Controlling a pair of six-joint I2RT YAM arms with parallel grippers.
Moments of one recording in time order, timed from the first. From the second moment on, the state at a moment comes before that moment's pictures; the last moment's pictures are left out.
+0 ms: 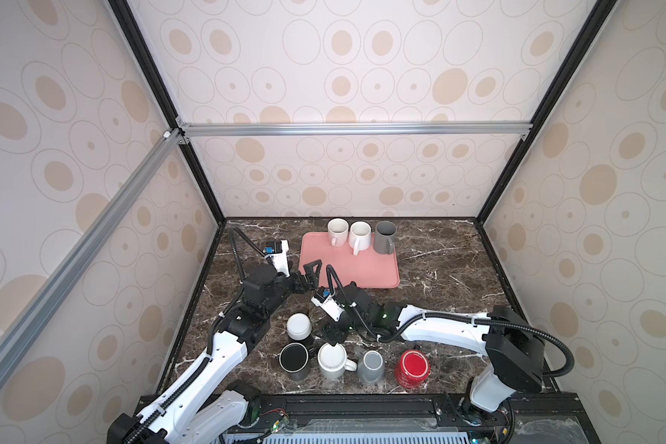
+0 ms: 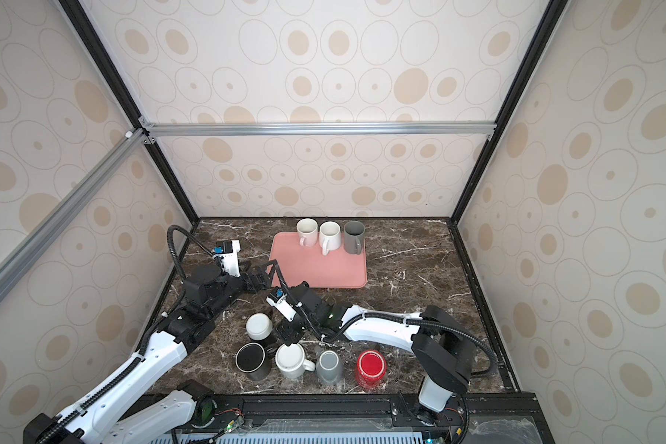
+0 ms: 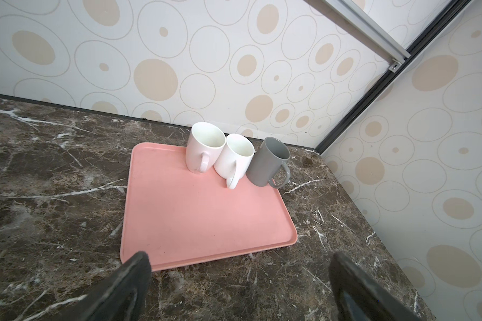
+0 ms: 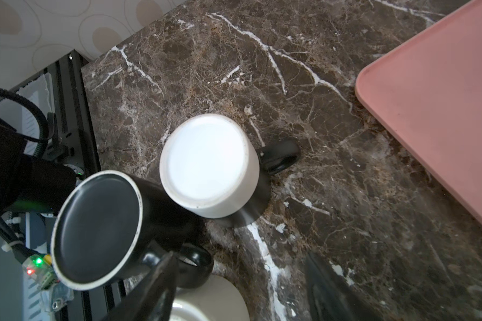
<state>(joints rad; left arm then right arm) -0.42 0.93 0.70 -0.01 0.01 -0.46 1.06 1.66 1.06 -0.12 -0.14 0.14</state>
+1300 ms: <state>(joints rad) -0.42 0.80 0.68 -0.04 -0.18 -0.48 1.14 1.88 1.24 -0.06 0.09 0.18</state>
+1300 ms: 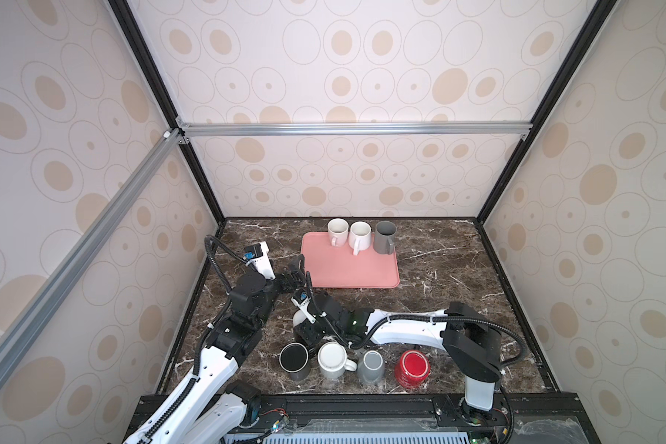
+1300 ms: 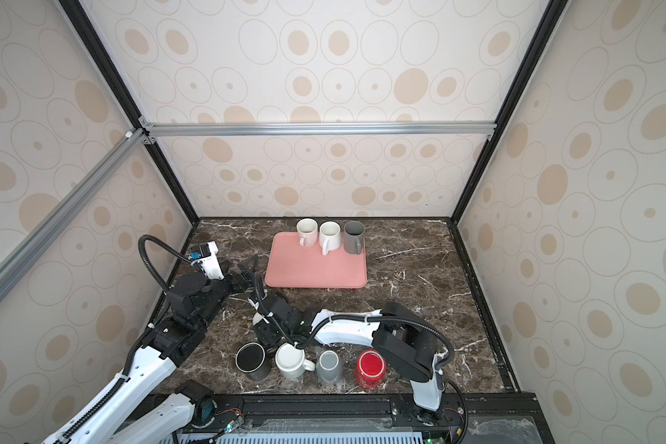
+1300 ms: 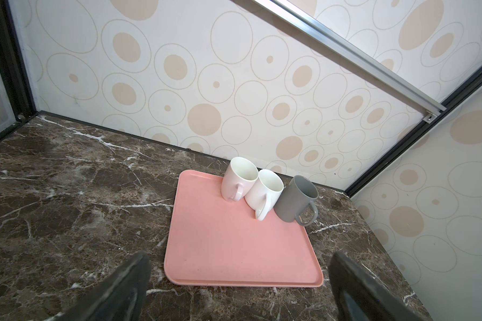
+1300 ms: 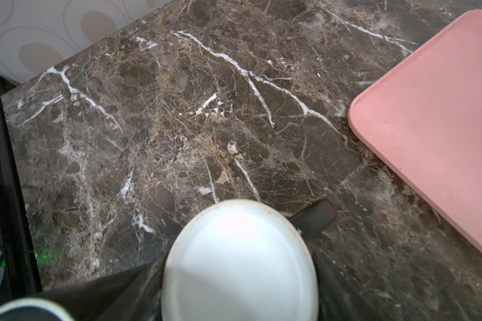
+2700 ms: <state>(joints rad) -0.42 0.87 0.68 -0.02 -0.08 -0.48 0.89 1.53 0.79 0.00 0.05 0.10</state>
